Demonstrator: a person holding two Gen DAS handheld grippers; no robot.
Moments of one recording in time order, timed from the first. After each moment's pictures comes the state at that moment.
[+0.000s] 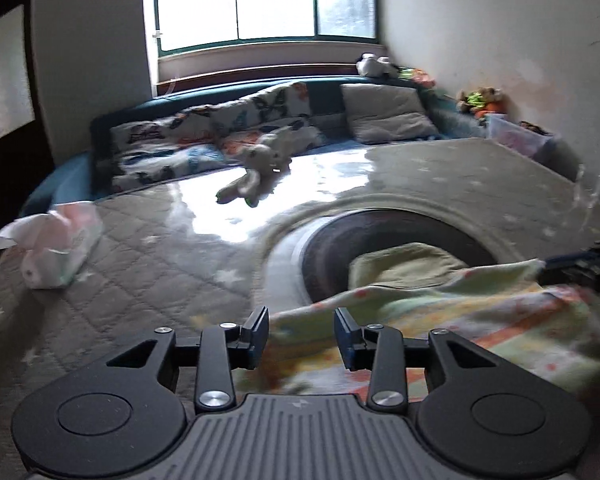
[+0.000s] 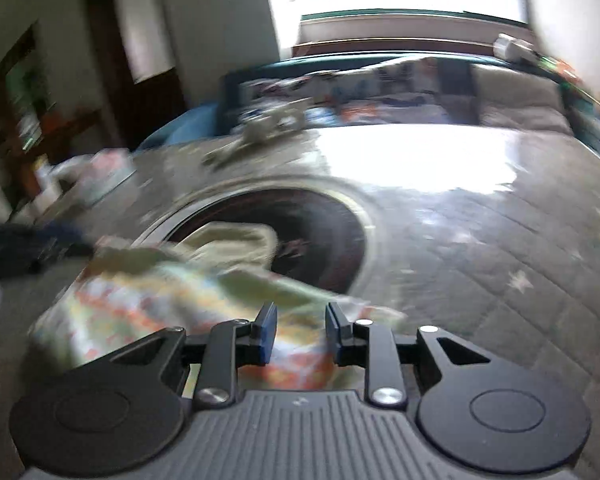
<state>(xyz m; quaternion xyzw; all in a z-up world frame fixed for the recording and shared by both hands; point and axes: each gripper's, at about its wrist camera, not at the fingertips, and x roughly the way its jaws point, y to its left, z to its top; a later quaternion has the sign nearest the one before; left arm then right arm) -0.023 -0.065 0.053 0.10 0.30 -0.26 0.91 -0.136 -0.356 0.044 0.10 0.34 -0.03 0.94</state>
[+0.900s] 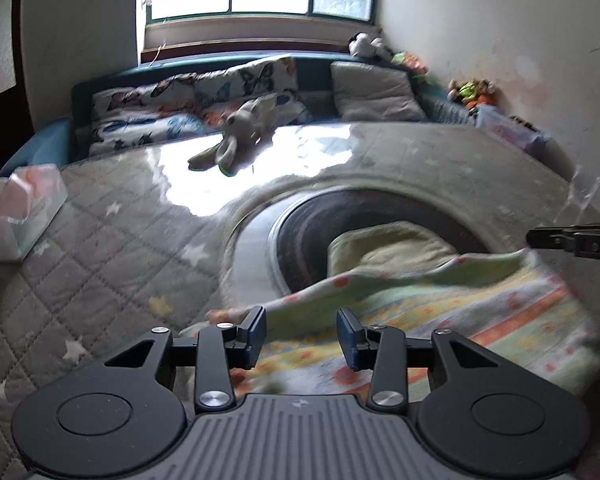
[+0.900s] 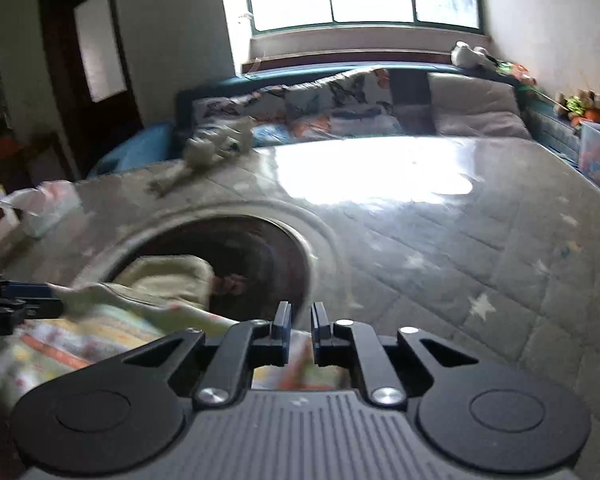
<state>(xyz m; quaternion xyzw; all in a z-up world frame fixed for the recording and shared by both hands) -0.005 -0.079 0.037 0.07 0.34 -0.29 0.89 -0.121 -0.374 0.039 0.10 0.31 -0.08 0.94</state>
